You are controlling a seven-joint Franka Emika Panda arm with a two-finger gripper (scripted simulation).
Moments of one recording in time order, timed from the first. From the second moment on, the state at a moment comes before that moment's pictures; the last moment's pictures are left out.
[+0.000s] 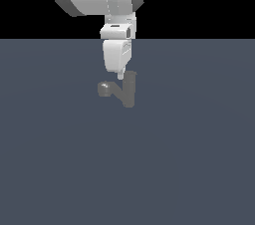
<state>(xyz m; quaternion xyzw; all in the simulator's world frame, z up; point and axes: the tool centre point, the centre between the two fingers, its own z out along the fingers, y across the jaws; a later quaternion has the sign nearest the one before) 0.014 0.021 0.174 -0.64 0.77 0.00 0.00</state>
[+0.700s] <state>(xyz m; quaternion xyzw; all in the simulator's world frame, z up) 0.032 -0.025 0.175 -0.64 0.76 0.01 0.00</state>
